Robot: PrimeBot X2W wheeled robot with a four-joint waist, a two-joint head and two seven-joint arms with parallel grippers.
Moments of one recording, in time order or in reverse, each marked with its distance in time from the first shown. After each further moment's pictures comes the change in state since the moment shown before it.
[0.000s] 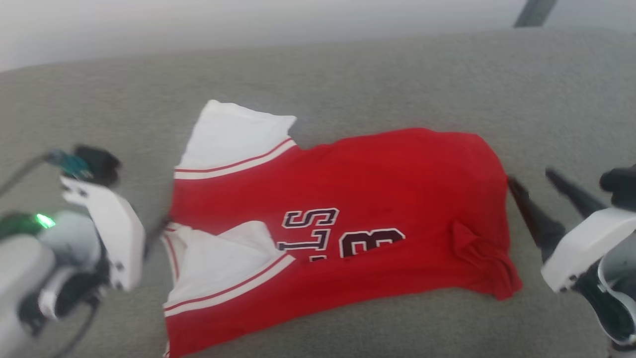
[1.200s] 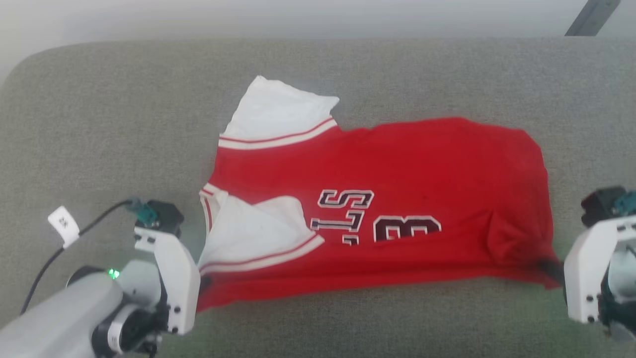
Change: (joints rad) left arm 0.065 -0.185 -0.091 0.156 -0.055 -0.026 0.049; right arm -0.009 -0.082 -0.025 0.135 0.036 0.001 0.546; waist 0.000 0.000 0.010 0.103
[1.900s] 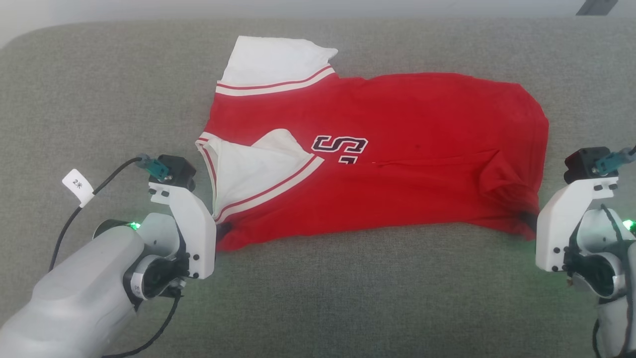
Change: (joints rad) left arm -0.126 -0.194 0.019 0.307 0.013 -0.158 -0.088; right arm -0.185 0.158 -0.036 0.200 -0.174 0.000 -0.141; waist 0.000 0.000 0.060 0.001
